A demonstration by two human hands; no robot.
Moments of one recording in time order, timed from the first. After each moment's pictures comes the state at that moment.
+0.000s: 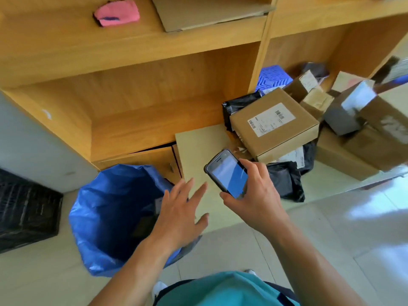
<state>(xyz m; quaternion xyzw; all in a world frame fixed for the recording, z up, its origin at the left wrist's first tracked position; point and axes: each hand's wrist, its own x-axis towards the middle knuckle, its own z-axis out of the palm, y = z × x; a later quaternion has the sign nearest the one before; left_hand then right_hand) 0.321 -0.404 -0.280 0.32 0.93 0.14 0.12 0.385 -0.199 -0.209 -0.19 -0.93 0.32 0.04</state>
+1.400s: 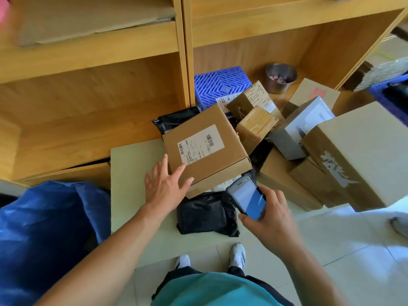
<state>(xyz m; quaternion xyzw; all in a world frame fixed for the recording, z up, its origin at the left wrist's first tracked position) 0.210 -0.094 -0.338 0.18 0.98 0.05 0.06 0.401 0.130 -0.245 -0.28 -0.89 0.34 -0.07</state>
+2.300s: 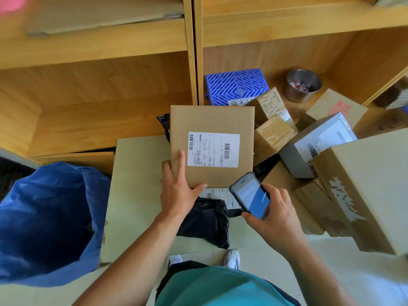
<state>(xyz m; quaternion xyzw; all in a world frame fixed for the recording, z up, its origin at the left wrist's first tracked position) 0.242 -0.020 -0.330 0.00 0.97 0.25 0.05 0.364 0.200 -0.250 -0.21 -0.92 0.32 -0.10</state>
